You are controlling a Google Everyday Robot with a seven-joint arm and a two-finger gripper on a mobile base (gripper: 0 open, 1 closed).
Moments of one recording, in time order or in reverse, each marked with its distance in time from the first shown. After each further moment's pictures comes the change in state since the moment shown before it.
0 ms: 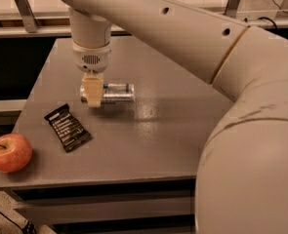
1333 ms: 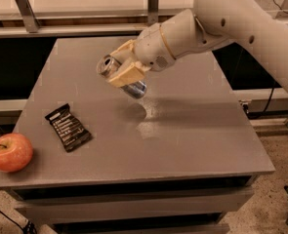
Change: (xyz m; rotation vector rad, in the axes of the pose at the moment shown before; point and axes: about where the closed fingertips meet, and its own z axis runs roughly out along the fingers) arm 0.053 0.002 -0.074 0.242 -0.845 -0.085
